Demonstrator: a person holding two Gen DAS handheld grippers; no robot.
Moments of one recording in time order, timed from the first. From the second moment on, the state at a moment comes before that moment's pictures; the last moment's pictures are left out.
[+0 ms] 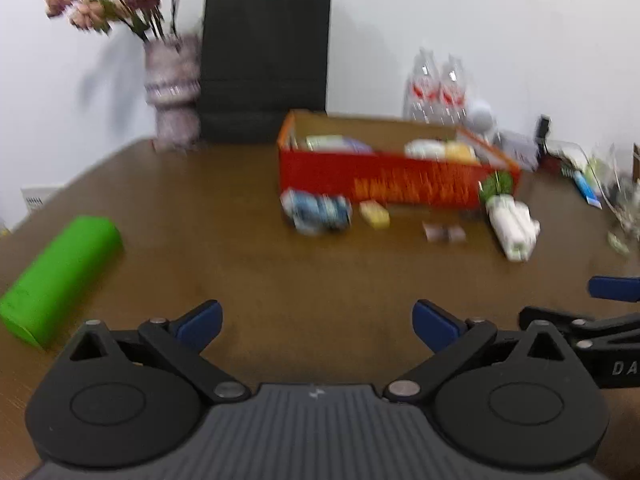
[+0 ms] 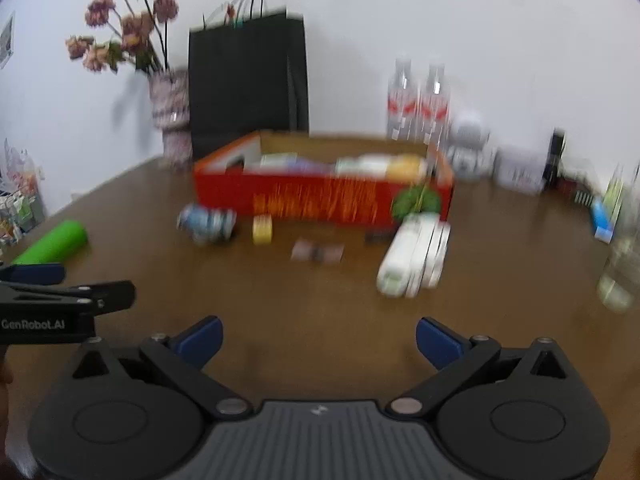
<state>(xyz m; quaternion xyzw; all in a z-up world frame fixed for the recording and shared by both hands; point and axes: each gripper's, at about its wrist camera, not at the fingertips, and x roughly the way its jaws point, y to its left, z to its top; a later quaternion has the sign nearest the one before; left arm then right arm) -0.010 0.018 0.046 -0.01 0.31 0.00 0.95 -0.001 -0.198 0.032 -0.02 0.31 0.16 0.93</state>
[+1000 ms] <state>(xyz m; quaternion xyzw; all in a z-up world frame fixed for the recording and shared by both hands) -0.001 0.010 0.013 0.01 0.35 0.00 0.94 0.005 -0.190 -0.002 -0.04 0.35 0.12 0.93</state>
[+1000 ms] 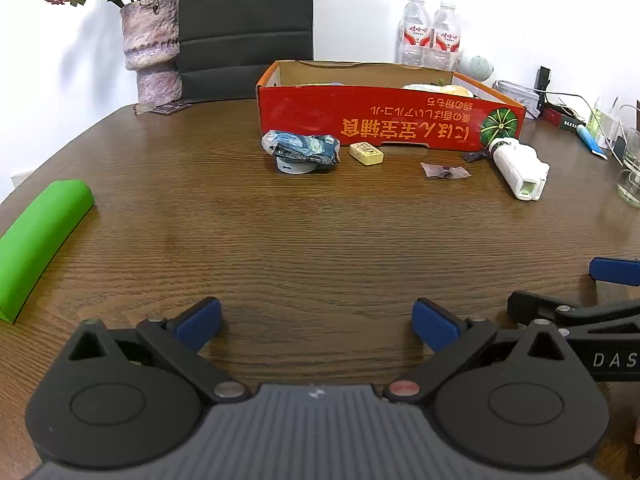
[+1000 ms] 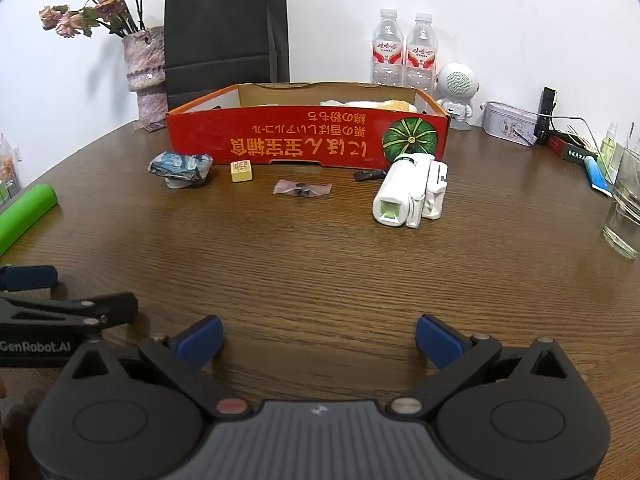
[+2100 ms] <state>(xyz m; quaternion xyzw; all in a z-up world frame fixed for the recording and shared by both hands) 0.075 0.063 0.065 -0.08 0.29 -0.11 0.95 0.116 -0.157 0.025 -0.14 0.32 0.29 0.89</state>
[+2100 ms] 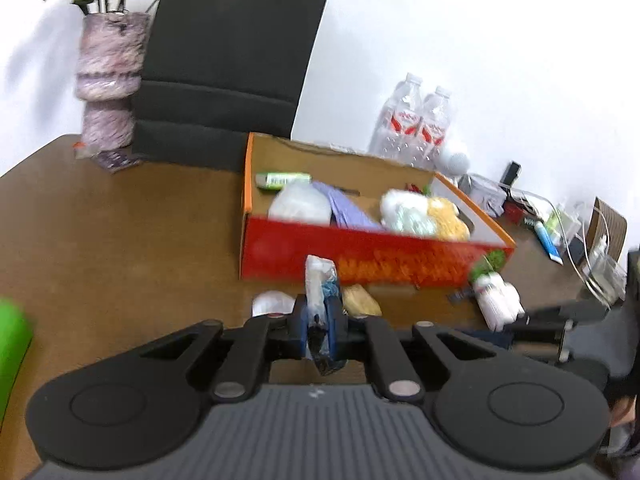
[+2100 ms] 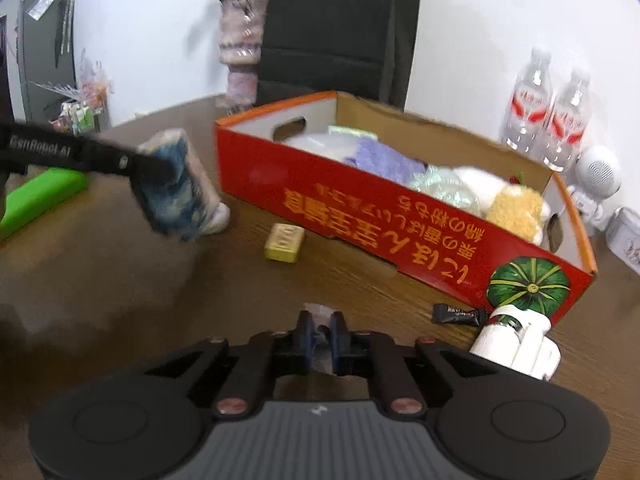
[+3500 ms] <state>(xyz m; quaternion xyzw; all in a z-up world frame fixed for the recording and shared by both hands) 0.271 0.043 0.112 -0.06 0.38 -0.05 0.92 0.304 -0.130 0.069 0.04 0.43 0.24 0.87</state>
